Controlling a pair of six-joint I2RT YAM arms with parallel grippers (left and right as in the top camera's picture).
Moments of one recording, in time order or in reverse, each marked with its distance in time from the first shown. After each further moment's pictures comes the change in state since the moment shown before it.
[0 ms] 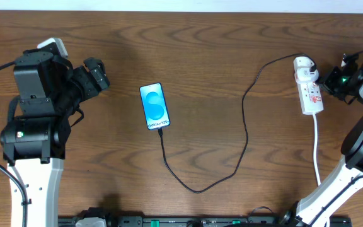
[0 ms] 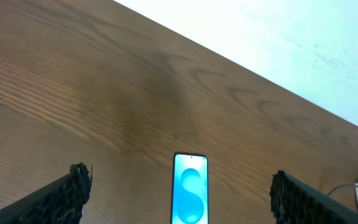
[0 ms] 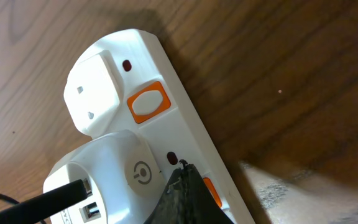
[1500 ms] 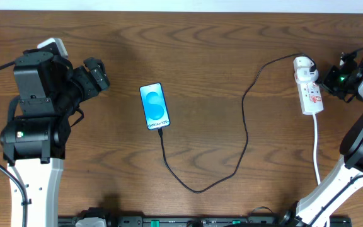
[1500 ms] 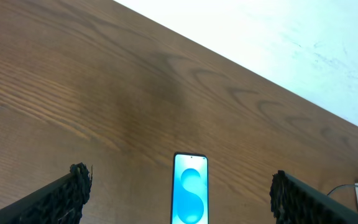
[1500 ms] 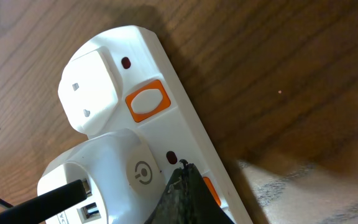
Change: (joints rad) left arm 0.000 0.000 0.000 0.000 0.000 0.000; right arm 0.013 -0.004 0.018 -0.037 0.043 -0.037
